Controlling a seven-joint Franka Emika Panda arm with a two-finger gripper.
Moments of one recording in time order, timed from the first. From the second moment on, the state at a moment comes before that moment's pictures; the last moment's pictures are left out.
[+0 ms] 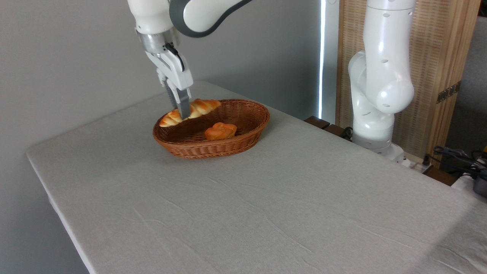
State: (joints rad) arm -0.60 -0.05 0.12 -1.90 -0.19 1.84 0.45
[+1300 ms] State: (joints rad) arm -0.52 0.16 0.28 -1.83 -0.05 2.11 0.64
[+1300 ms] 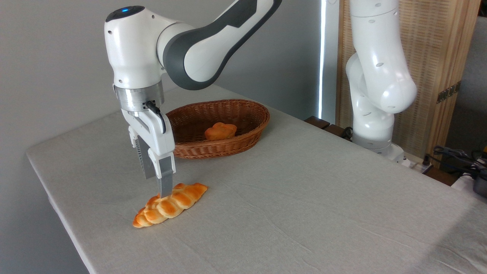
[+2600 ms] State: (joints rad) arm -0.15 -0.02 0.04 -1.61 -0.05 1.60 0.63
